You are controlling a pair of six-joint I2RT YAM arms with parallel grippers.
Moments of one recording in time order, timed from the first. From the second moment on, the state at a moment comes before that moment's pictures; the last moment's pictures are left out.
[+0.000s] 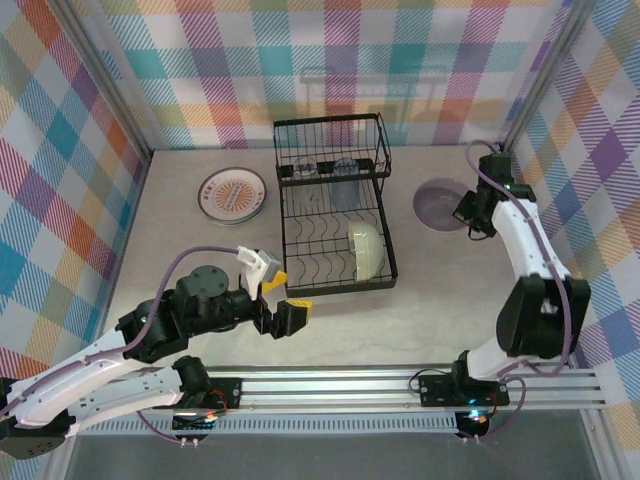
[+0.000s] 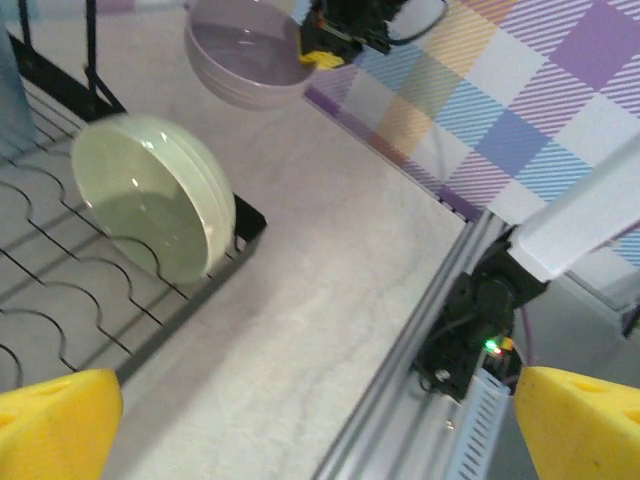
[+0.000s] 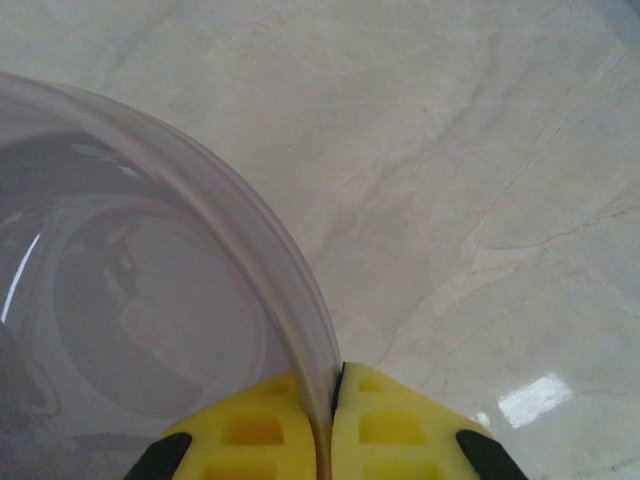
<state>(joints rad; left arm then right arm) -1.03 0.67 0.84 -0.54 0.08 -0.42 -0.08 1.59 1.32 -0.85 0.08 0.55</state>
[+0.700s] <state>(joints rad) -1.02 0.54 0.74 -0.59 0.13 -0.52 -0.13 1.96 1.59 -0.84 0.06 0.58</state>
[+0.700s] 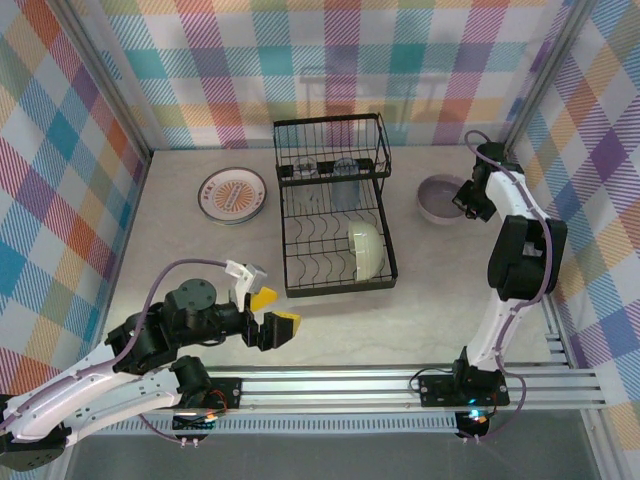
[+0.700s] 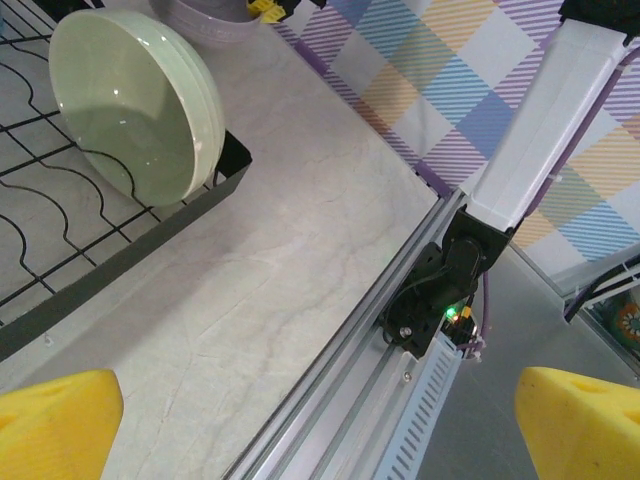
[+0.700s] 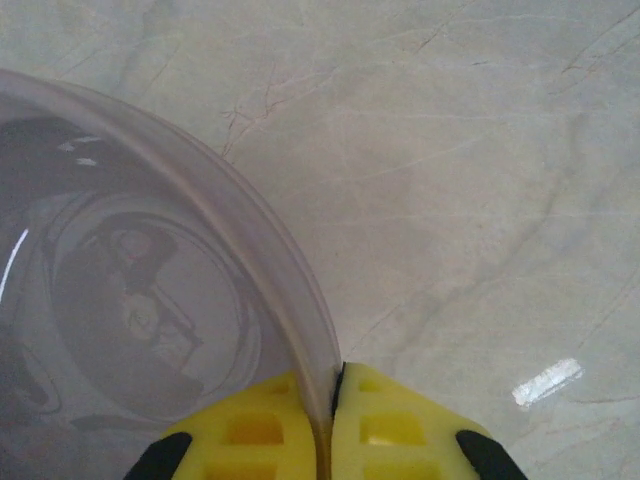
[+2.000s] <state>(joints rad) -1.02 0.57 0.73 -0.57 0.12 -0.60 -0.21 2.10 1.69 -0.82 -0.09 0.58</state>
